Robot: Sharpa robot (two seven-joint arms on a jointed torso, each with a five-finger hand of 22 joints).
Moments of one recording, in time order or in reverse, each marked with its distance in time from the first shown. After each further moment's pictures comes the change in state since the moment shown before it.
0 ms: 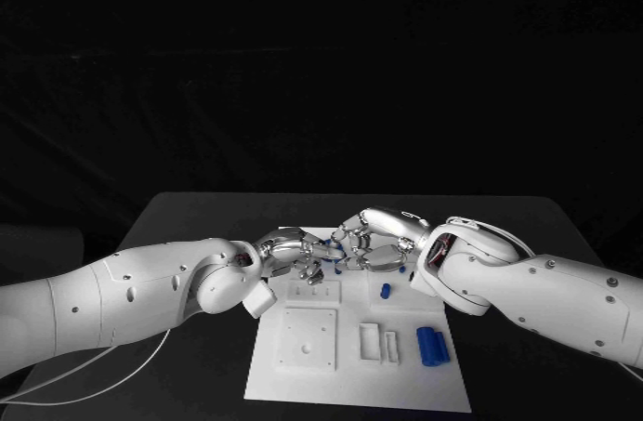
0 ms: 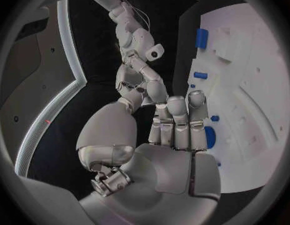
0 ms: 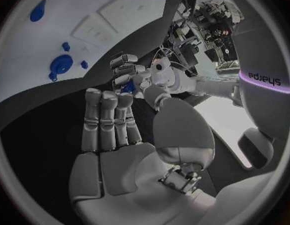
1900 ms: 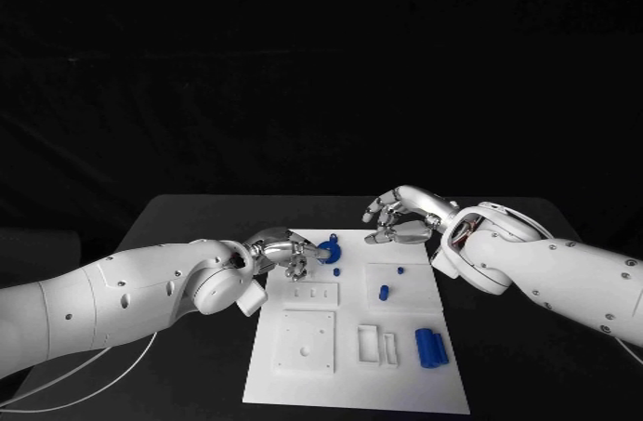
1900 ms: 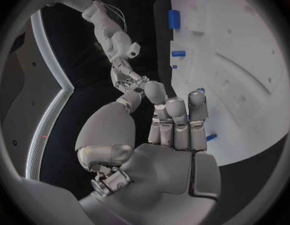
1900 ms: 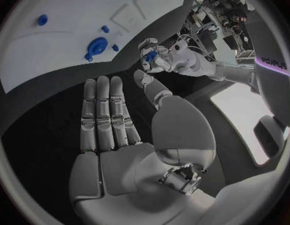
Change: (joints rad) left arm 0.000 -0.008 0.001 -0.021 -0.095 -0.146 -0.062; left_hand -0.020 -0.019 0.014 0.014 -0.004 0.034 -0.005 0.017 -0.003 0.031 -0.011 0.000 -0.001 0.024 -0.004 0.000 0.000 0.000 0.009 -0.002 0.003 0.000; right arm 0.008 -0.030 0.040 -0.121 0.113 -0.010 -0.034; right_hand 0.040 -0.072 -0.182 -0.031 0.159 -0.091 0.065 -0.041 -0.005 0.089 0.041 -0.530 -0.536 -0.046 0.100 -0.377 -0.458 0.001 -0.109 0.114 -0.378 -0.229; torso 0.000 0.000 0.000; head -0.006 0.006
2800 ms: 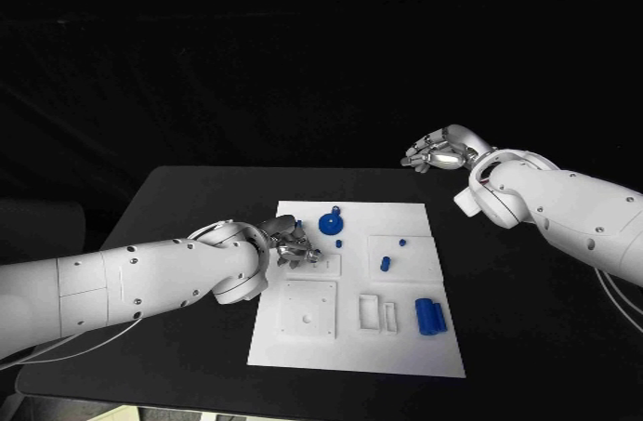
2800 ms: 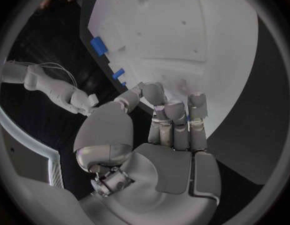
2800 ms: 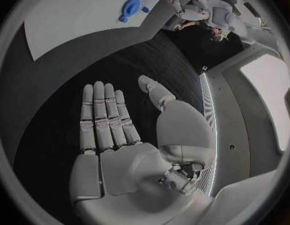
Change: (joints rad) left arm -0.008 0.011 -0.019 0.129 -0.651 -0.289 -0.449; left_hand -0.015 -0.048 0.036 0.036 0.016 0.019 -0.005 0.044 0.005 0.015 -0.015 0.023 0.010 0.033 -0.021 0.012 0.011 0.000 0.032 -0.011 0.025 0.000; right arm 0.024 0.105 0.058 -0.365 0.292 0.032 -0.047; right_hand -0.133 0.027 0.071 0.011 0.073 -0.006 0.031 -0.009 0.020 -0.160 0.085 -0.217 -0.181 -0.152 0.097 -0.194 -0.237 0.000 -0.189 0.073 -0.138 -0.091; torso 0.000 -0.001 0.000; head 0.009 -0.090
